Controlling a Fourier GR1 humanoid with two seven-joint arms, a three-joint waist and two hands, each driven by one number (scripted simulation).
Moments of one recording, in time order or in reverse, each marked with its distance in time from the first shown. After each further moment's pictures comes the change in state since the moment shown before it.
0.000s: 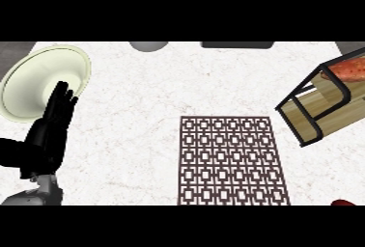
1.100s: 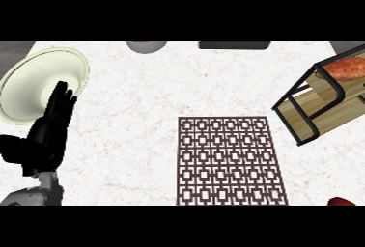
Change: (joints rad) left arm -0.012 0.011 0.009 0.048 0.003 0.008 -0.030; right arm -0.078 0.438 0.231 -0.302 0.150 -0.278 -0.049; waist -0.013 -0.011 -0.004
